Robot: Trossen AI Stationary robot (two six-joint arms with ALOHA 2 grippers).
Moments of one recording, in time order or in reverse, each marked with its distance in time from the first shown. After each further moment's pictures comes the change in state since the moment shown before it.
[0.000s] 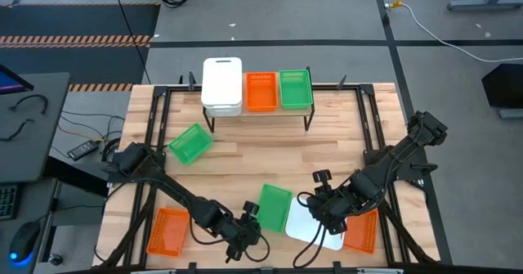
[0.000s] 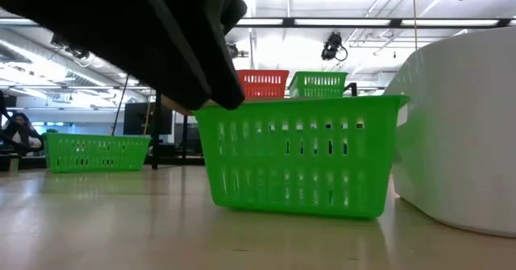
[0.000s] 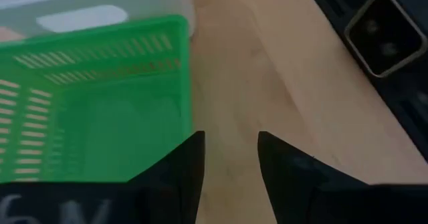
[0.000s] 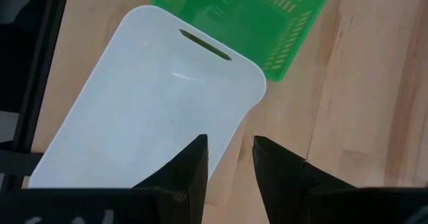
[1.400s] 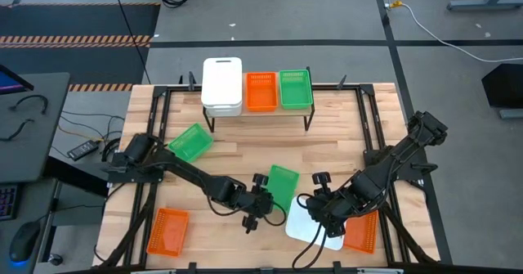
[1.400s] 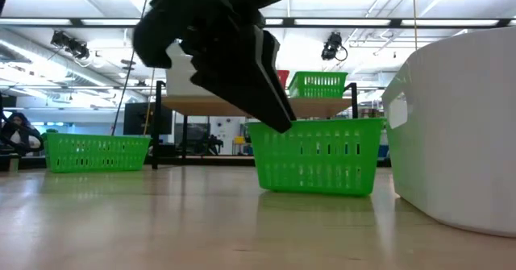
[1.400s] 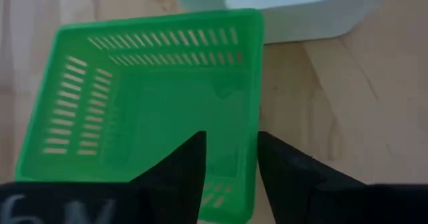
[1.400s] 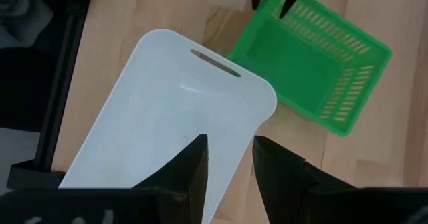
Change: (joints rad) left arm 0.226 -0.002 0.005 -0.028 -0.035 0.135; right arm 0.012 -0.001 0.000 0.054 0.002 0.042
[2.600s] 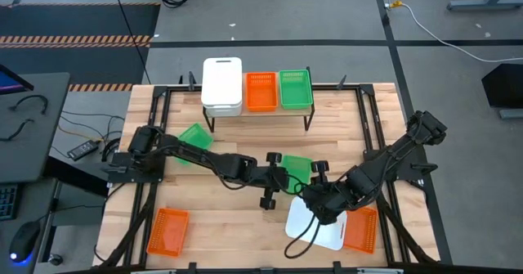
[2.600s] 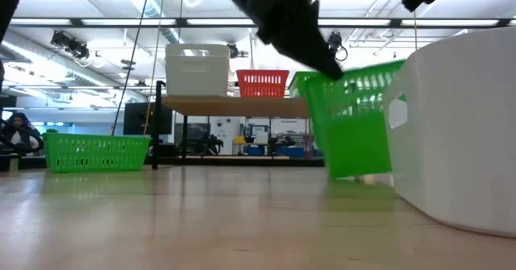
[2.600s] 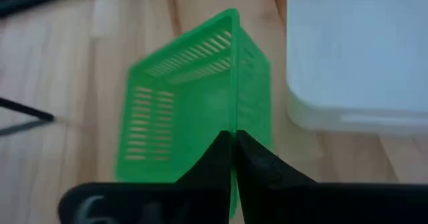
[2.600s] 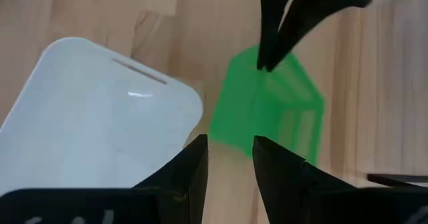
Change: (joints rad) left arm 0.159 0.003 0.182 -0.028 0.079 0.062; right arm -0.062 0.000 -0.001 -0.052 0.164 -0.026
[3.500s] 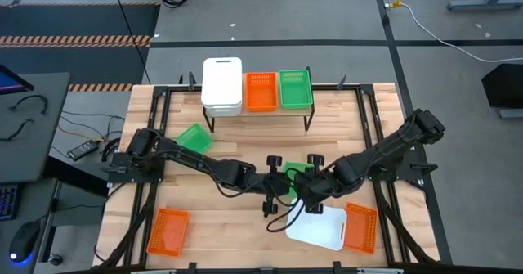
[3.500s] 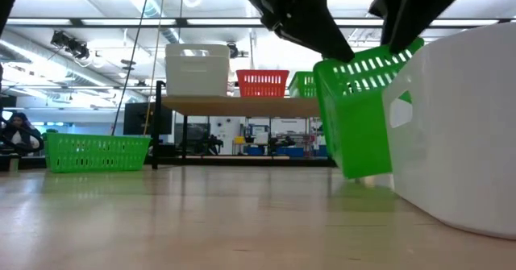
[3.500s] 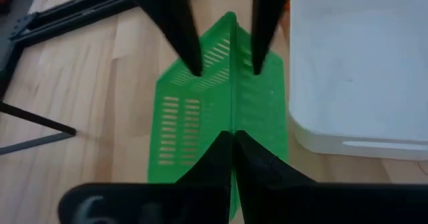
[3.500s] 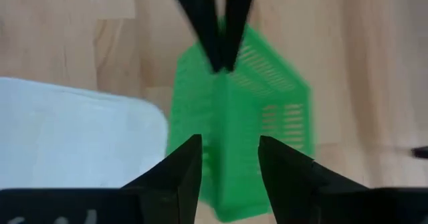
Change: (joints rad) left arm -0.064 0.000 0.001 0.056 -0.118 -0.008; right arm -0.136 -0.001 -0.133 0.146 -0.094 0.110
